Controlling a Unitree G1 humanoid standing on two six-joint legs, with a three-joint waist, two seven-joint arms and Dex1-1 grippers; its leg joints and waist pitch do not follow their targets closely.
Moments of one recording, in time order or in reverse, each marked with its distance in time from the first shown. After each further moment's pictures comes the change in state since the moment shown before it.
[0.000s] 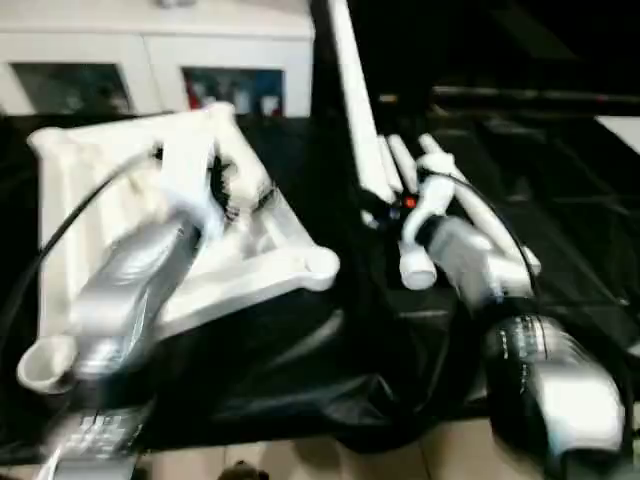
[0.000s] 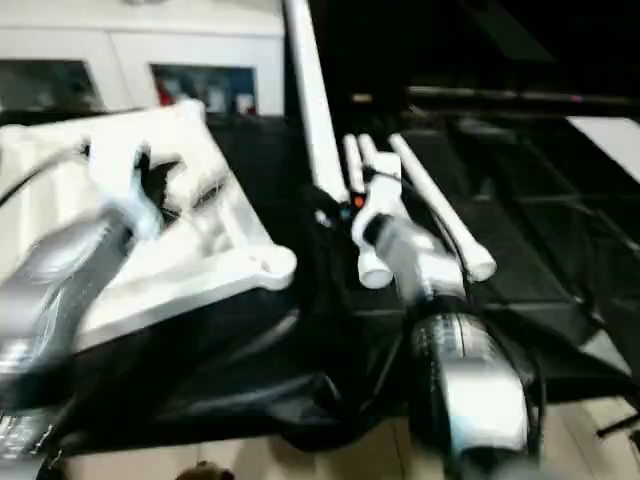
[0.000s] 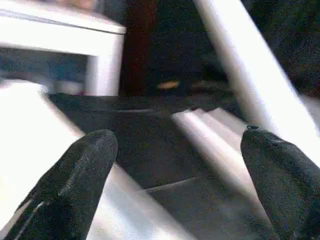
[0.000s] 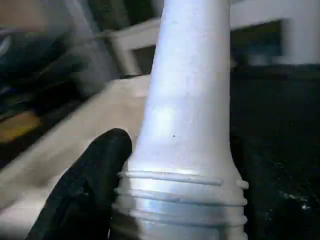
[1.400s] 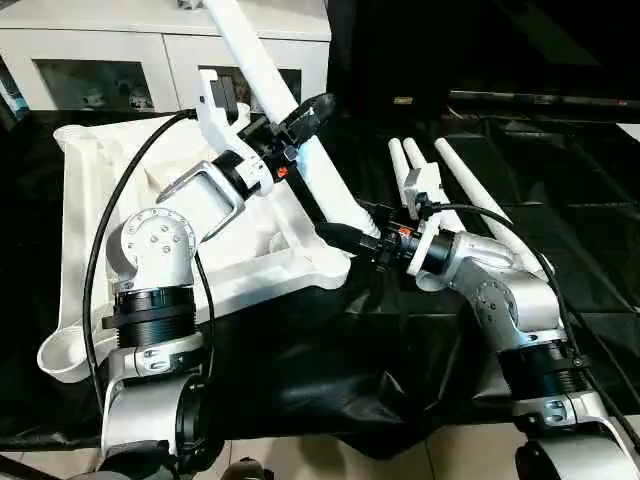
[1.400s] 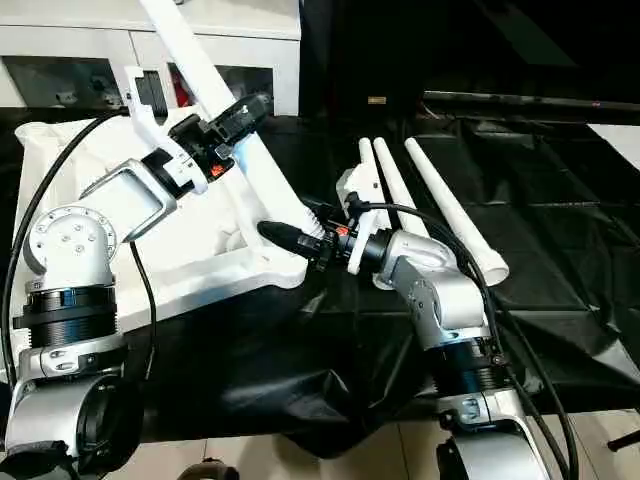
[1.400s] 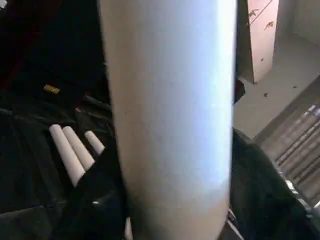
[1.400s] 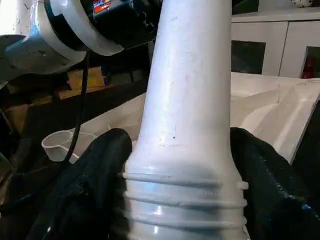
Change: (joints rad) left arm -0.155 -0.114 0.148 0.085 -0.360 0.180 -0.014; right arm 0.131 -0.103 0.188 -0.392 0.035 0.112 0.145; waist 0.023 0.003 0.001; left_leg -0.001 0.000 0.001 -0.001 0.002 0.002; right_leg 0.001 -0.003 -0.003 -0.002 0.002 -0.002
